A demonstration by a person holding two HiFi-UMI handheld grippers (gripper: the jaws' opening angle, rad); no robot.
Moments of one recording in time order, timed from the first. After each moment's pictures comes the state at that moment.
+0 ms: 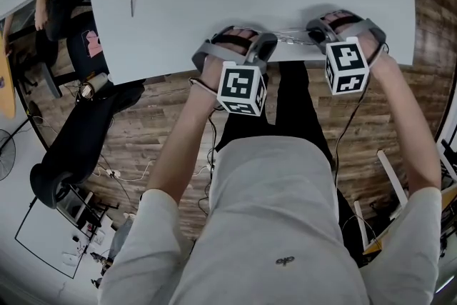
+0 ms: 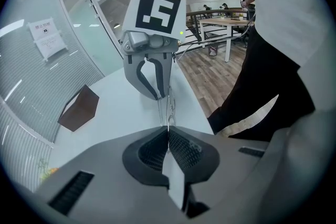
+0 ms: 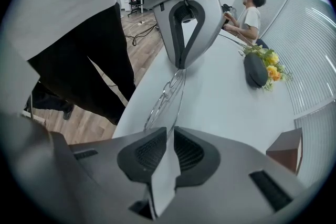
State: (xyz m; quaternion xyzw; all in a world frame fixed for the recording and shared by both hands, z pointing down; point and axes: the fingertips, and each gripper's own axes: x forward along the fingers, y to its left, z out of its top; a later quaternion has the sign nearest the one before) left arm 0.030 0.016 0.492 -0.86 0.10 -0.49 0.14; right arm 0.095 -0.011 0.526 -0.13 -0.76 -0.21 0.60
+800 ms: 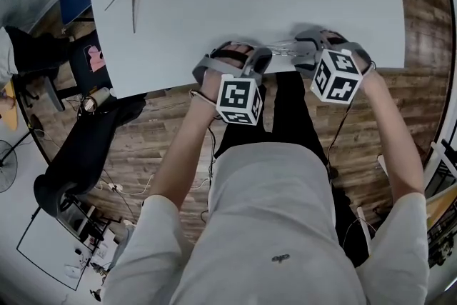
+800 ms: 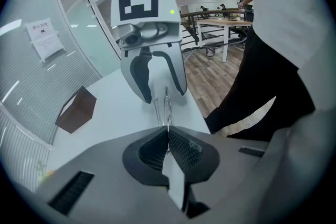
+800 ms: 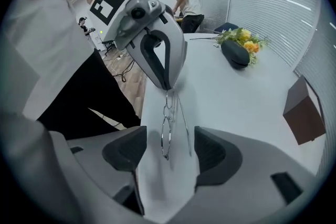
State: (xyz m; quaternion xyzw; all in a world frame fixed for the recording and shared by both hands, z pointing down) left arm 0.032 0.023 0.493 -0.86 0.08 -0.49 0.14; right arm 0.079 0.013 0.508 -0.05 -0.83 -0.01 0.55
